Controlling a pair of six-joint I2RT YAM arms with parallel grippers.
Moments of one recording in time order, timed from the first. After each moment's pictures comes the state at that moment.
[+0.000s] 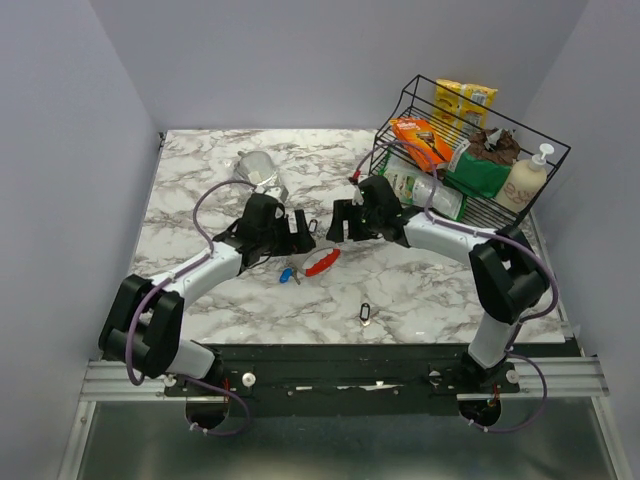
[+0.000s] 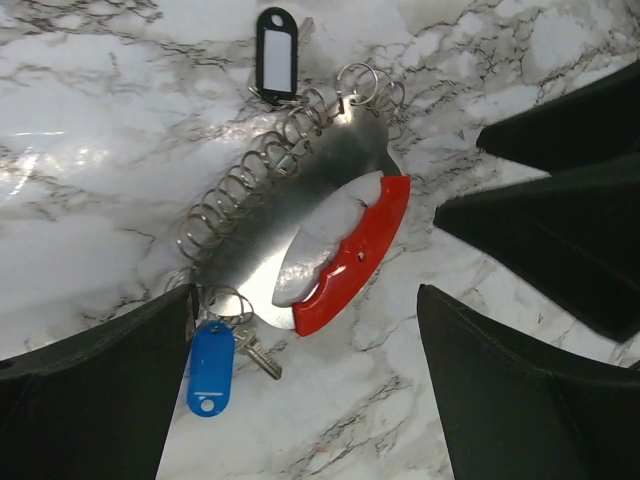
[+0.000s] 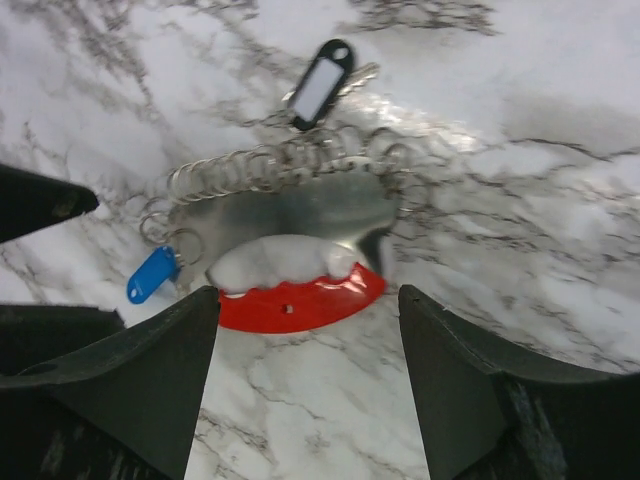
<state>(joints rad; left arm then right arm) -0.42 1.38 0.78 -0.11 0.17 -0.52 0.64 1.79 1.15 -0.11 -0.17 0.43</state>
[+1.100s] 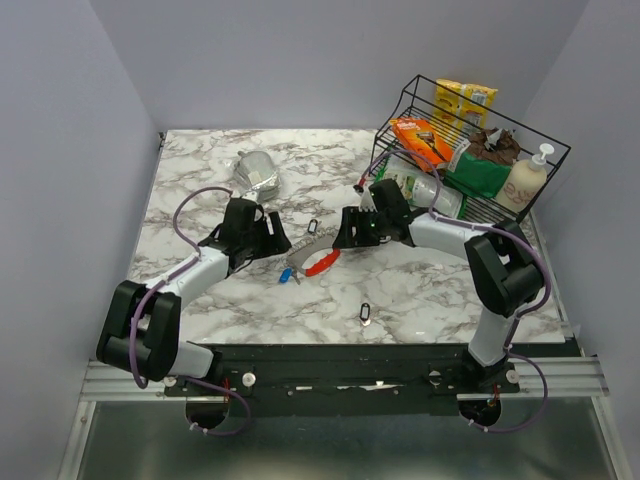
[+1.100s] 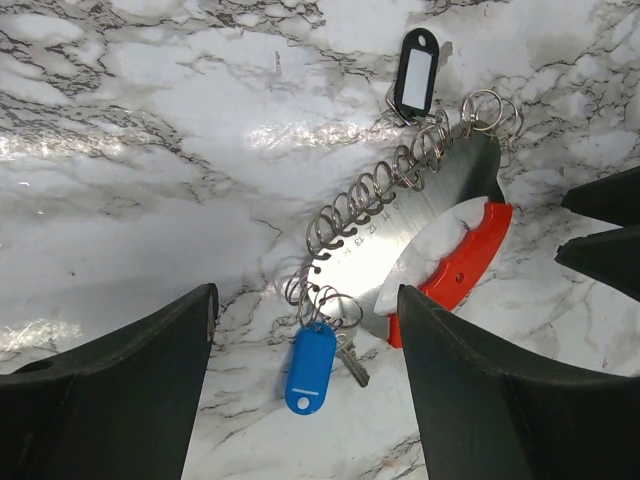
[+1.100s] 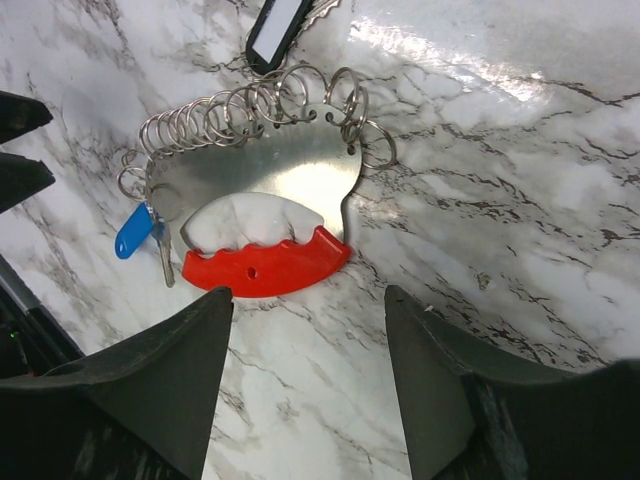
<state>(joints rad) -0.32 1.38 0.72 -0.09 0.13 -0.49 0.53 1.83 1.09 -0.08 -0.40 0.41</state>
